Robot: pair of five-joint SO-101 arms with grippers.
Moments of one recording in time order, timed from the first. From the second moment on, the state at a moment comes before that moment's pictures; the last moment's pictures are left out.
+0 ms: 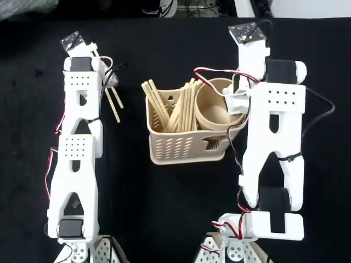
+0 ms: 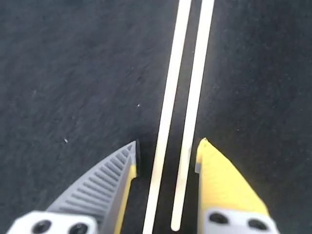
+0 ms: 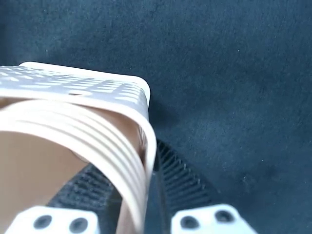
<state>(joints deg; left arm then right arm) -6.6 78.7 -91.6 92.8 31.0 3.1 -2.5 -10.5 98.0 15.7</state>
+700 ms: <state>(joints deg) -6.6 78.7 -92.4 100.6 24.0 3.1 -2.5 -10.5 98.0 15.7</state>
